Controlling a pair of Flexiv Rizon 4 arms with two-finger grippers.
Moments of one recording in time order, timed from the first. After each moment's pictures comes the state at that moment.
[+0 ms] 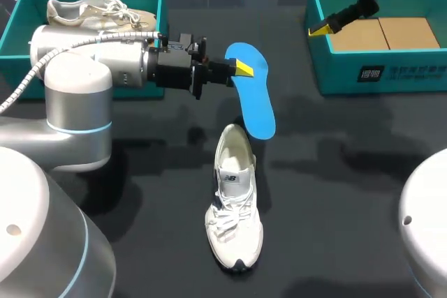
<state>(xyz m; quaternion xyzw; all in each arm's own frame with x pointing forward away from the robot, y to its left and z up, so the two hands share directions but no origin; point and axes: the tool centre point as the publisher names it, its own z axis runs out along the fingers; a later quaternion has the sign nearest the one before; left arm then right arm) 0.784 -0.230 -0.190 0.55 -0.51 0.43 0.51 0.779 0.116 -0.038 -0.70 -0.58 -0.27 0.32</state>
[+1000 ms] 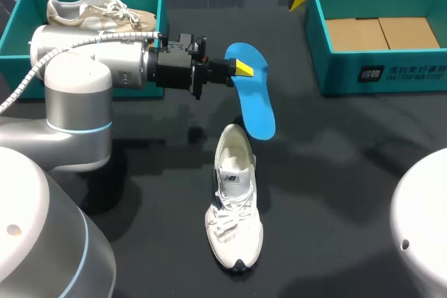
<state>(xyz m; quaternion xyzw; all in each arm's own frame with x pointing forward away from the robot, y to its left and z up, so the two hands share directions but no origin) 0.784 -0.230 -0.190 0.55 -0.51 0.43 0.51 0.768 0.169 -0.012 -0.72 -0.68 -0.07 0.12</state>
